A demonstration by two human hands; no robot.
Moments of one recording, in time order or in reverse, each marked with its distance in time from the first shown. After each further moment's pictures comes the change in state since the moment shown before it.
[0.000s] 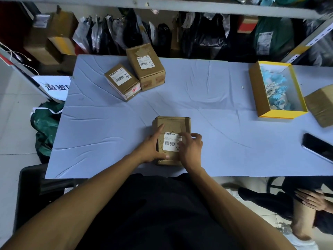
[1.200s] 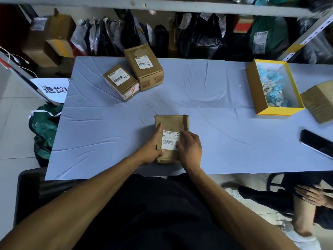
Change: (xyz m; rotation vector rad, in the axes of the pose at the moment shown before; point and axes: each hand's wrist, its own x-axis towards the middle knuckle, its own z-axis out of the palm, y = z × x) left_hand -0.021 0.013 0.002 -0.242 -0.070 0.047; right_hand -0.012 0.003 0.000 0.018 0.059 -0.032
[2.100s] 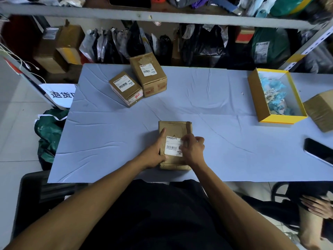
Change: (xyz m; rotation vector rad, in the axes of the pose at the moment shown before) left_hand -0.004 0.008 0.000 0.122 0.043 -0.022; right_hand 0.020 -0.015 -0.016 -0.088 -0.170 0.007
